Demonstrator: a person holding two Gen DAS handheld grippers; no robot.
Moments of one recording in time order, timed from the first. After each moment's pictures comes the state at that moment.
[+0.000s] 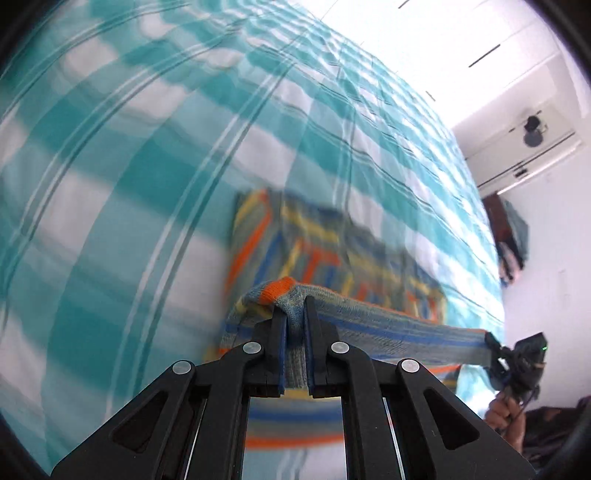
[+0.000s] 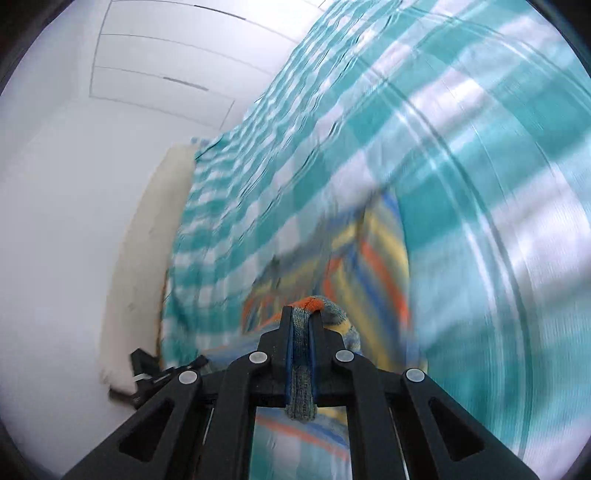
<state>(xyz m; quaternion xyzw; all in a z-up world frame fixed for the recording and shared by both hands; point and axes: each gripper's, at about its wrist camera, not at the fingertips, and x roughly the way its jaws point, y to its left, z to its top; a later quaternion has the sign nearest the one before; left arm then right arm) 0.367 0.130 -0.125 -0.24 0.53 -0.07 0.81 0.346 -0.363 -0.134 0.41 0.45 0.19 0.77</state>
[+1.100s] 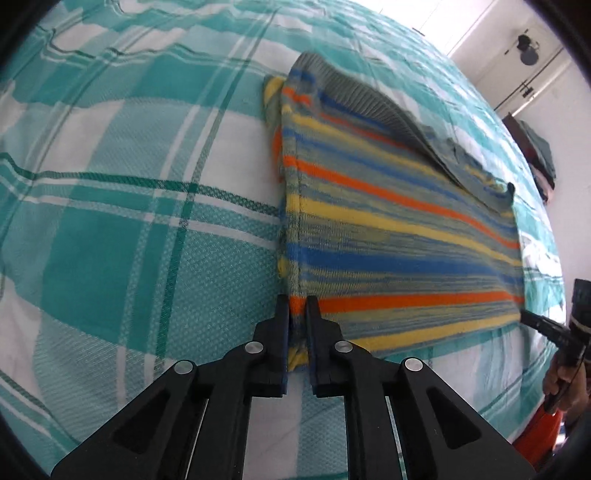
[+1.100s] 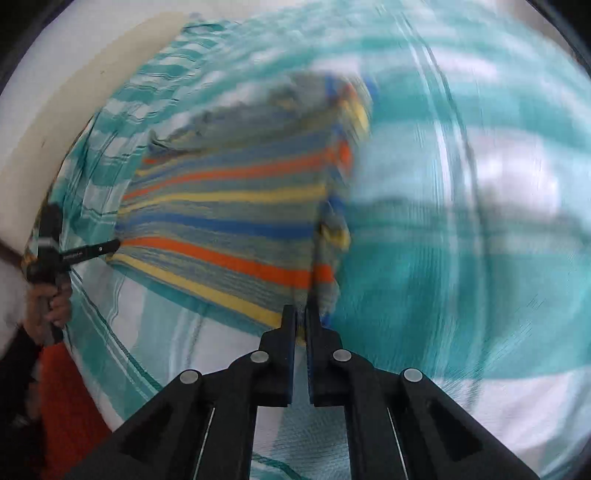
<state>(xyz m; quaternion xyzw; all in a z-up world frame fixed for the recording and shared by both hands) 0.281 0.135 -0.191 -0.12 0.57 -0.09 0.81 0.263 -0.303 -0.192 0.11 0.57 0.17 0.79</state>
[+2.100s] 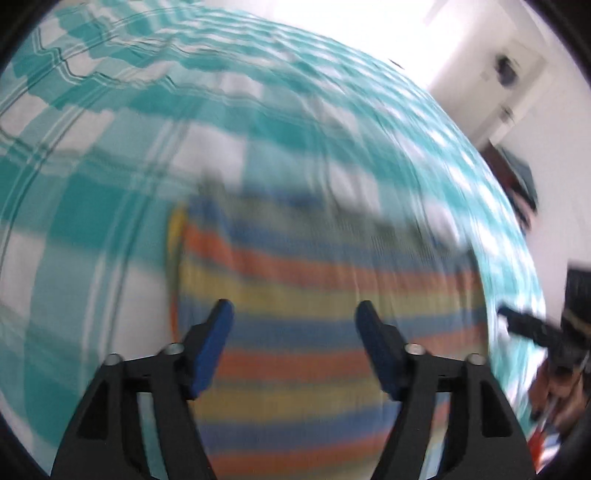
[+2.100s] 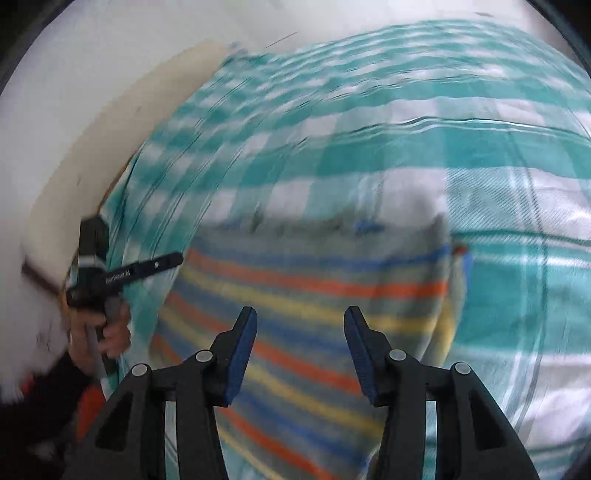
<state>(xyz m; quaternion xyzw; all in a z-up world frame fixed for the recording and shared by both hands) 0.339 0.086 -0.159 -0.13 0.51 -0.12 0.84 0.361 -0.261 -0.127 0.10 0.50 0.27 0.82</state>
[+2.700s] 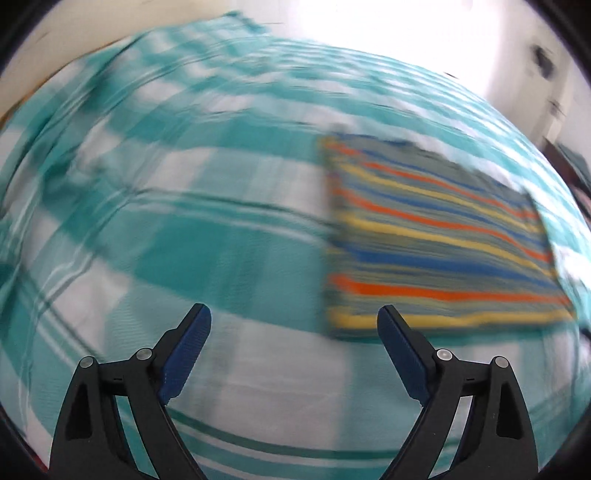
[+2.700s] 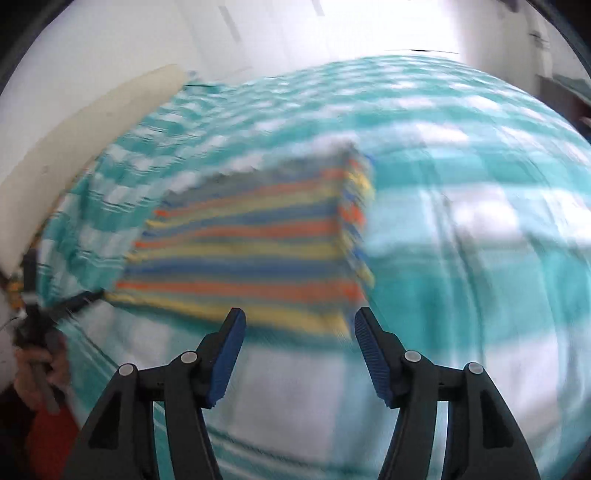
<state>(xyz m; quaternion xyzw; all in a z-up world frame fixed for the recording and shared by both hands) 0.207 0.154 -0.174 -0.07 0.46 0.06 0.88 0.170 -0.280 -0.151 0.08 0.45 0.08 0.88</state>
